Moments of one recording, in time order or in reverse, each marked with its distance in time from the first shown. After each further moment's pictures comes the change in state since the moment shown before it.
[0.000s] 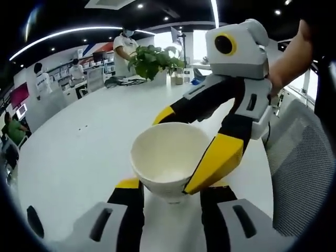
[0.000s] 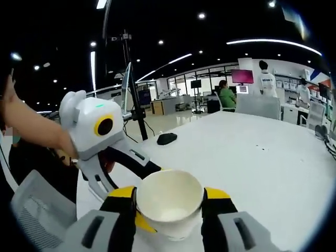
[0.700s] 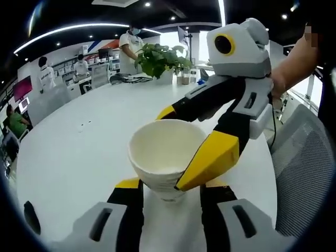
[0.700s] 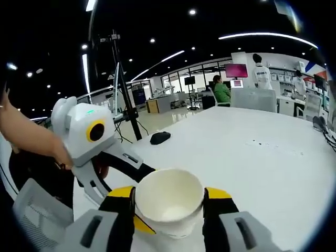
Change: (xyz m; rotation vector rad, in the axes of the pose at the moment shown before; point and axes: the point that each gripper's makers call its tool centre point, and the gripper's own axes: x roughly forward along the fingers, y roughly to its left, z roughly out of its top) left arm 0.005 0.011 -0.004 -0.041 -0.002 0.016; right arm 0.008 -0.018 0.000 0.055 0.014 -0.030
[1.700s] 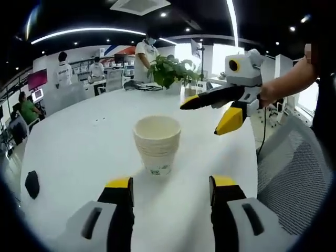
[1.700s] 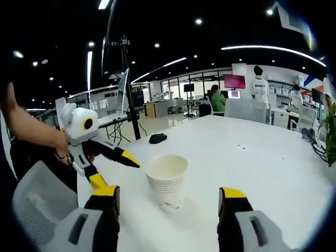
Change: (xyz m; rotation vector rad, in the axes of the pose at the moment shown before) left arm -0.070 -0.034 -0.019 -0.107 -0.117 0.101; right arm -0.087 0.005 -0.020 -0.075 -0.051 -0.053
